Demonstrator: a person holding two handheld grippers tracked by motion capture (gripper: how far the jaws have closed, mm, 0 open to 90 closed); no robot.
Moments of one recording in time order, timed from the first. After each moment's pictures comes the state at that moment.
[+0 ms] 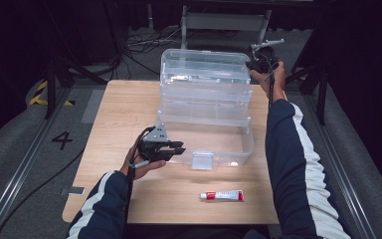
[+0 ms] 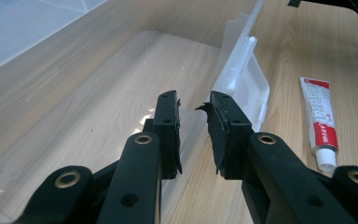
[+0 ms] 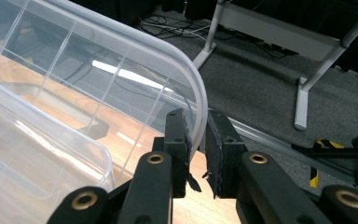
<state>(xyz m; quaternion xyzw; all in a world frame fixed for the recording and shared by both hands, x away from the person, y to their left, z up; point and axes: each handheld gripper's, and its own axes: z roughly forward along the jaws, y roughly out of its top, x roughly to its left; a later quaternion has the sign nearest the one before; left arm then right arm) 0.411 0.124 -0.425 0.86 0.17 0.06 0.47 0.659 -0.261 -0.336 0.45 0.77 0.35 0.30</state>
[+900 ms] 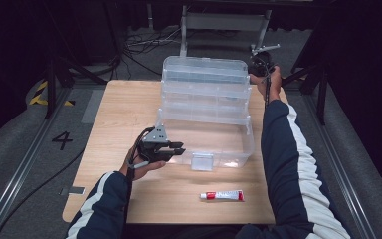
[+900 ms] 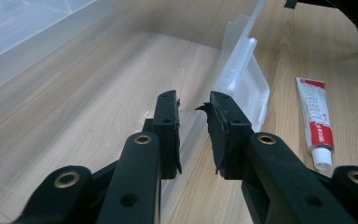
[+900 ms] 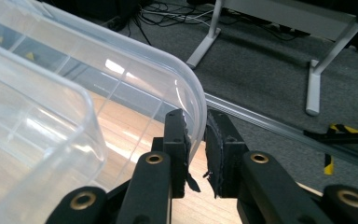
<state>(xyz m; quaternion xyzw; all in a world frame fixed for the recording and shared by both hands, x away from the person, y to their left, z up) 0.410 0.125 -0.426 0.86 0.17 0.06 0.48 0.678 -0.266 -0.369 0.47 0.76 0.34 0.27</state>
